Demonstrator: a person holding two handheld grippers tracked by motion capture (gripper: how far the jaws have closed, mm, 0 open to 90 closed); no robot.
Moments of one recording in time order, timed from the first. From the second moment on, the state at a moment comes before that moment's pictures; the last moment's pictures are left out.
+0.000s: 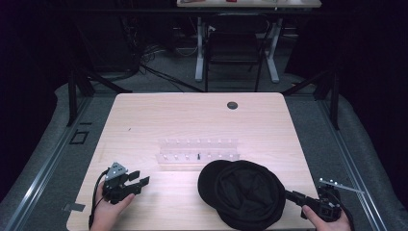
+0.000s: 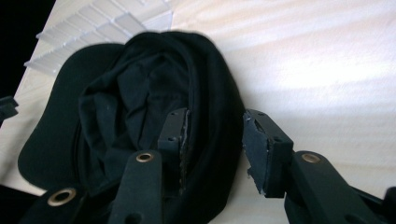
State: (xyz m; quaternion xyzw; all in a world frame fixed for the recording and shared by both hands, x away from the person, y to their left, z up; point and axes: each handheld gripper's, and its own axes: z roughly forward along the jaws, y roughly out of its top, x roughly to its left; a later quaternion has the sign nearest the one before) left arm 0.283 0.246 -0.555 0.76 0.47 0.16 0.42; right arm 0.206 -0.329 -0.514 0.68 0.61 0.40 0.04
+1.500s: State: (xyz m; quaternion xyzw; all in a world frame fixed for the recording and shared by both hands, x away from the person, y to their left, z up) left arm 0.285 0.247 -0.559 0.76 0.47 0.15 0.42; right arm 0.278 -0.344 -0.497 0.69 0.68 0.25 0.01
